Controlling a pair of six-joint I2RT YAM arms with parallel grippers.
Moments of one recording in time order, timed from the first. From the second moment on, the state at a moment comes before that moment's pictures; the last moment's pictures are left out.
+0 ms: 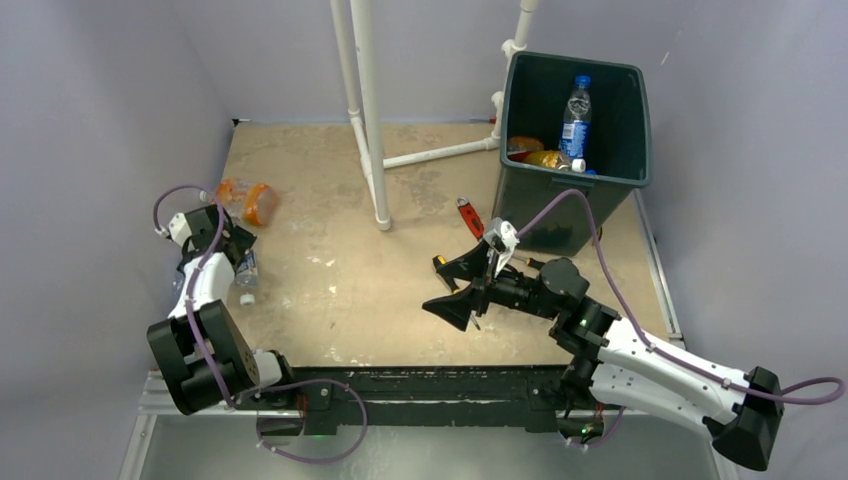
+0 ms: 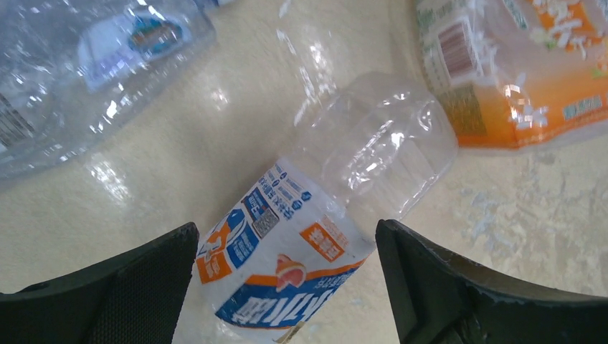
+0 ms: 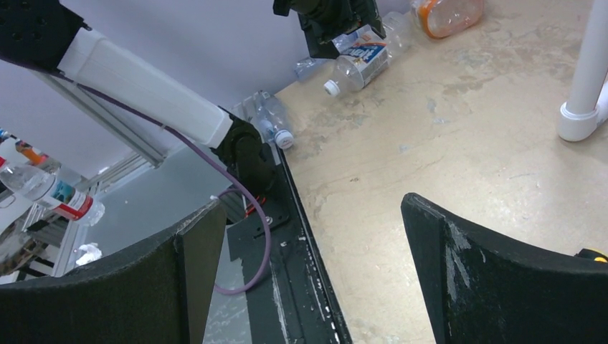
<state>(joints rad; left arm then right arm) 0.43 1.30 0.72 -0.29 -0.26 -0.65 0.94 0.76 0.55 0.28 -0.30 0.41</state>
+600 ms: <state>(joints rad) 0.37 1.34 0.69 -0.32 -0.22 -0.64 0.94 0.82 0.55 0.30 -0.30 0.42</state>
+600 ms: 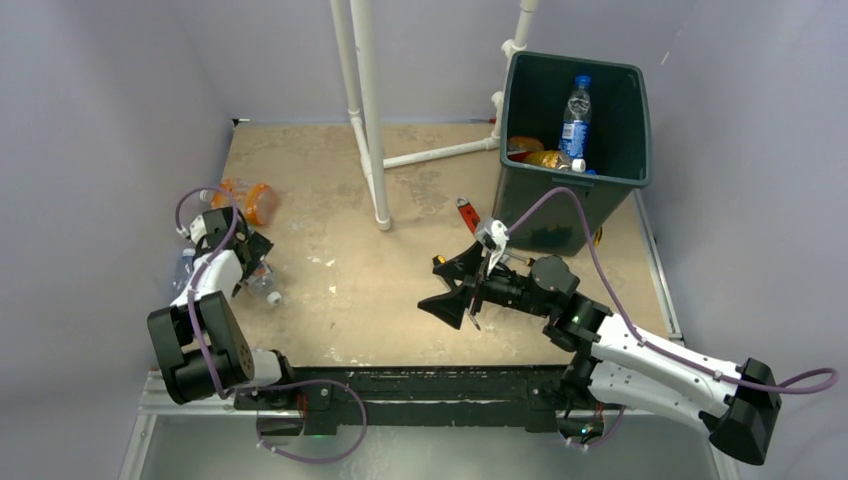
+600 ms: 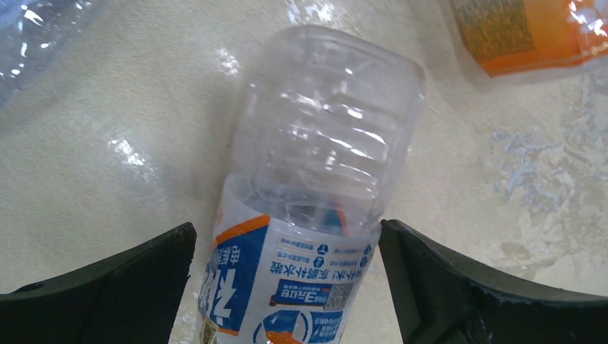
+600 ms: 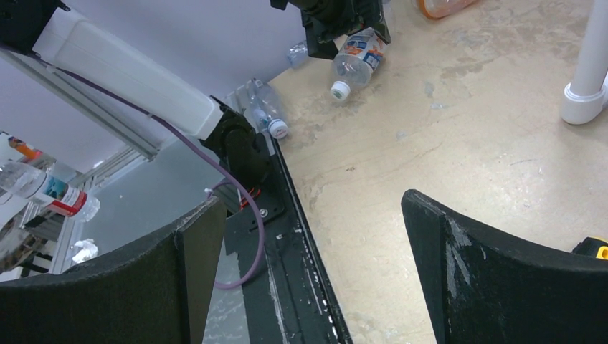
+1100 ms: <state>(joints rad) 0.32 1.43 0.72 -0.36 -0.26 -0.65 0.94 0.83 0.55 0.29 -0.28 0.42</state>
